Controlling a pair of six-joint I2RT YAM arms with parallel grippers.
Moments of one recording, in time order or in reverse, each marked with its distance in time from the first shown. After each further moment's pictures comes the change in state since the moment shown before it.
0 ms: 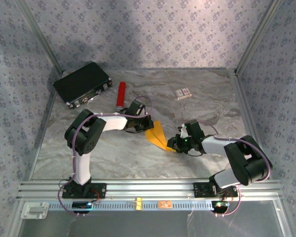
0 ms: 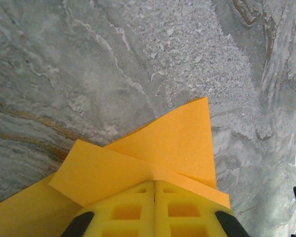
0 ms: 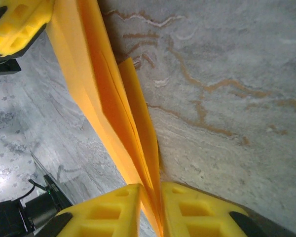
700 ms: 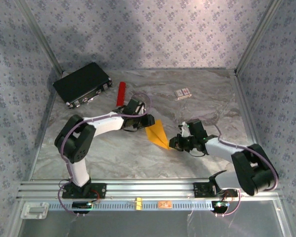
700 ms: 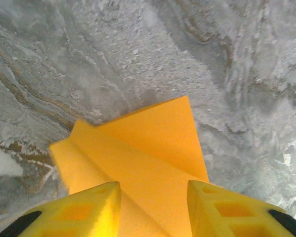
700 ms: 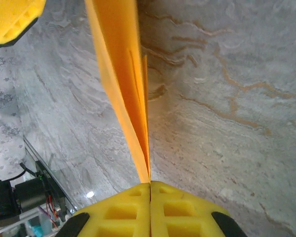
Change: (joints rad) left arm -0.037 -0.178 0.000 -0.132 -0.137 0.042; right arm -0.011 -0.148 0.005 -0.104 0.016 -0.155
